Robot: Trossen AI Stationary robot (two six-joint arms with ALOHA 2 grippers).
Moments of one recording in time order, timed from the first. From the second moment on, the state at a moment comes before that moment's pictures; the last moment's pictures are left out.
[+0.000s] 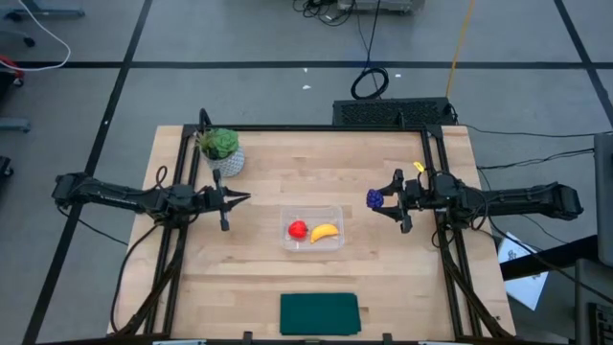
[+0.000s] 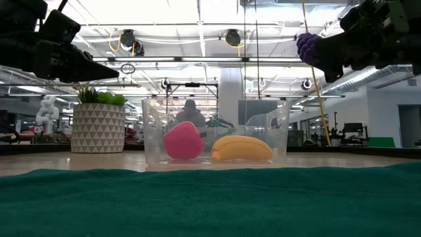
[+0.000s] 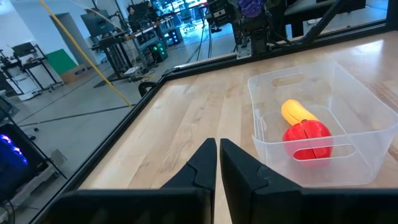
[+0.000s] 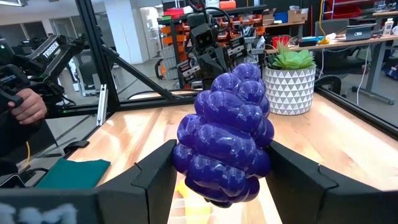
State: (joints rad) left arm -0.08 0.46 0.05 0.29 -0.30 0.25; right arm -0.10 0.53 0.09 0.42 -0.14 0.13
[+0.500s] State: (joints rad) left arm -0.08 0.46 0.05 0.29 -0.30 0.25; right arm -0.10 0.53 0.09 0.42 -0.14 0.14
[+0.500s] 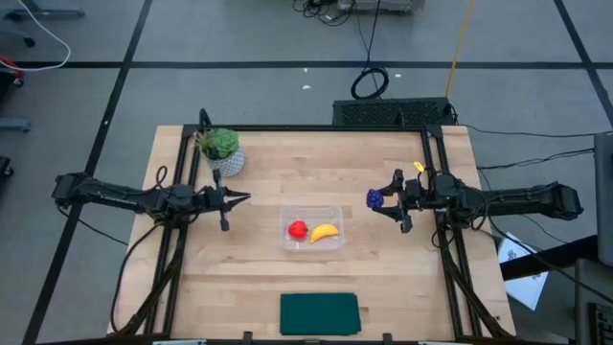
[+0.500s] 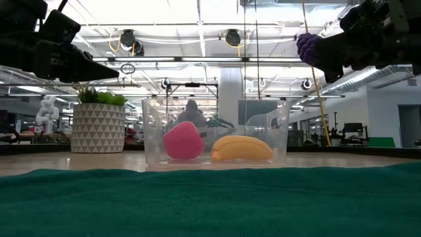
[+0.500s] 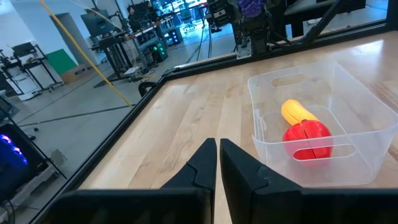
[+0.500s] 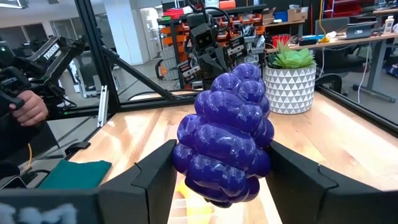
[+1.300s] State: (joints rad) left arm -0.08 0.46 0.05 0.29 -0.30 0.25; right arm -0.10 0.53 0.09 0.42 -0.14 0.13
